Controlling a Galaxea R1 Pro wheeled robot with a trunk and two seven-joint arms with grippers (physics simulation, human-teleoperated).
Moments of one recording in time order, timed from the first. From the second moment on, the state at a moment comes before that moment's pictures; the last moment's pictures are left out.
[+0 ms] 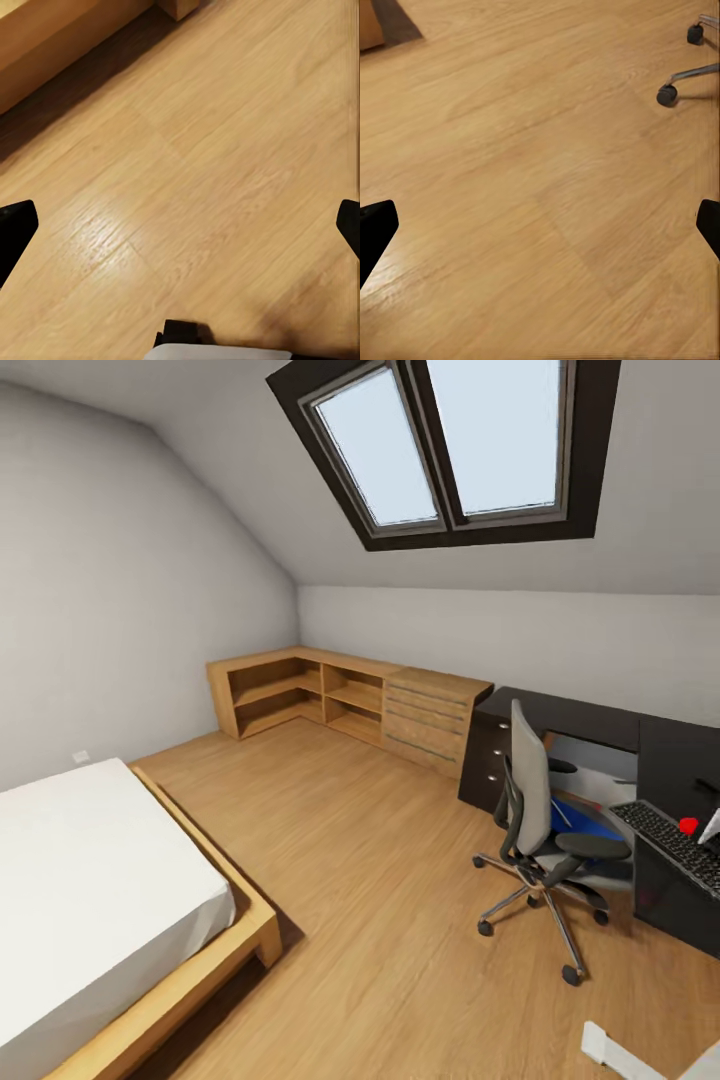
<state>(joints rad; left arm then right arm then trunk) 0.00 0.03 0.00 -0.30 0.12 -0.50 0.01 -0.02 -0.05 0.00 -0.29 0.27 -0.70 -0.03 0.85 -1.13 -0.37</state>
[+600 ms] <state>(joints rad) 0.00 0.03 0.00 -0.30 0.12 -0.50 0.01 -0.02 -0.05 0.00 -0.29 0.27 -0.70 -0.03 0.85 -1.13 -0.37</state>
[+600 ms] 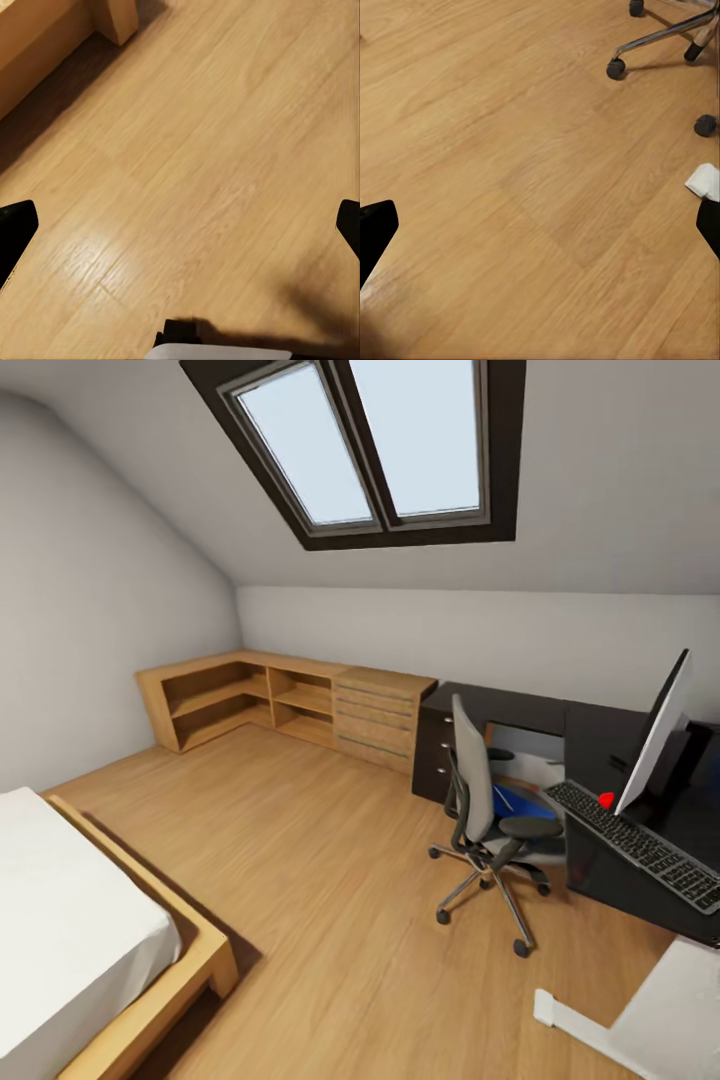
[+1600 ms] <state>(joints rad) 0.00 0.03 0.00 -0.30 0.12 -0.50 0.00 -0.02 -0.04 0.00 -0.29 0.27 -0.69 -0.03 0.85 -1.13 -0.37</state>
